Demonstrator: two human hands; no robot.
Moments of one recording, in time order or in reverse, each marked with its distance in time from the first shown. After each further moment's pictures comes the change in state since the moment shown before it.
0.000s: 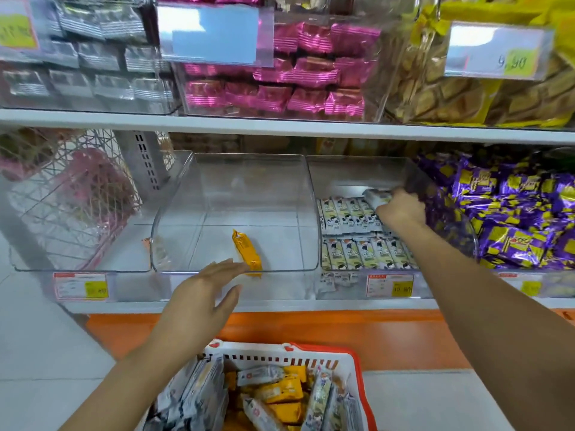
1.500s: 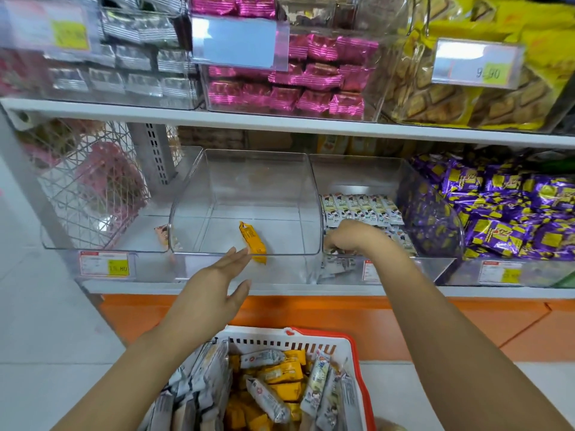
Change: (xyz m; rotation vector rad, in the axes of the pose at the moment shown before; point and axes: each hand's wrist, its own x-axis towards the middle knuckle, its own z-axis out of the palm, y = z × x) left_hand -0.023 0.005 -0.005 0.063 -0.072 0.018; right_hand -0.118 -0.059 -0.014 -0.053 -0.625 -0.170
